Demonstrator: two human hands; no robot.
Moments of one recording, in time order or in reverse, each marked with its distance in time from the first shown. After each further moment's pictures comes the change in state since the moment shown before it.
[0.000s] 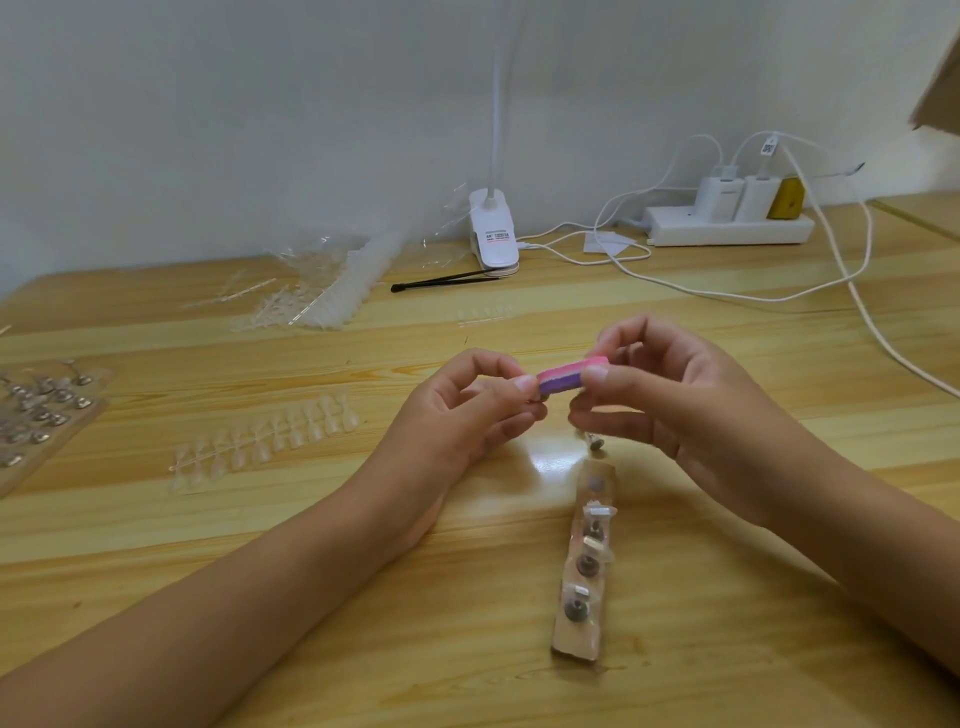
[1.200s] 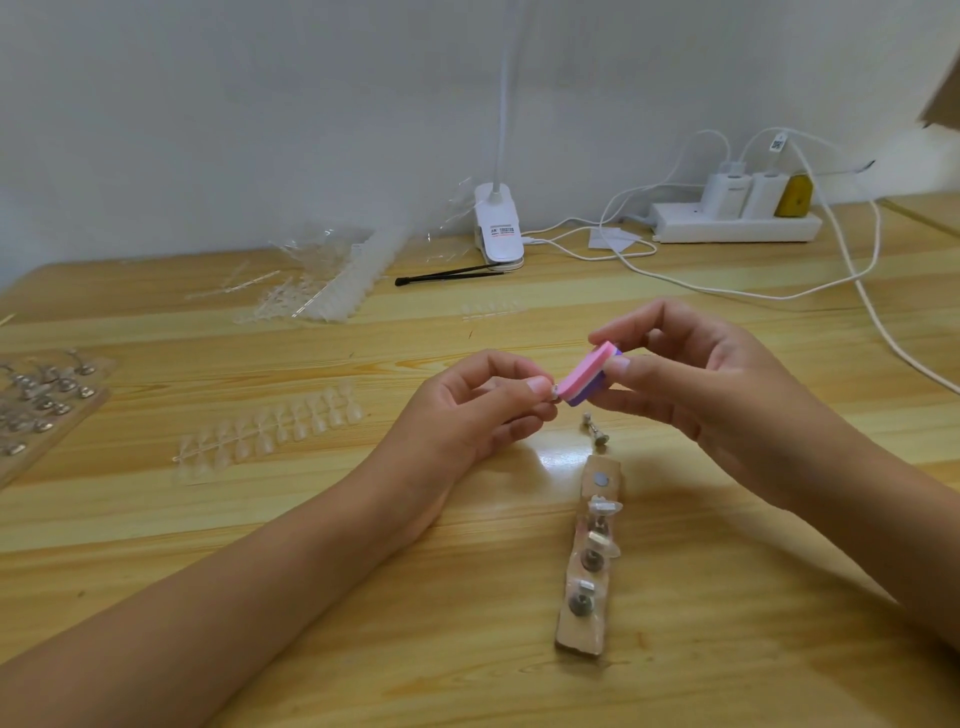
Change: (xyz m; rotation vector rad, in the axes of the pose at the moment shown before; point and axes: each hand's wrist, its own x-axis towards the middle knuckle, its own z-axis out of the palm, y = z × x) left_hand 0.000 0.001 0.001 0.050 -0.027 -0.028; right_hand 0.000 -0.007 -0.008 -0.139 -0.021 -0.041
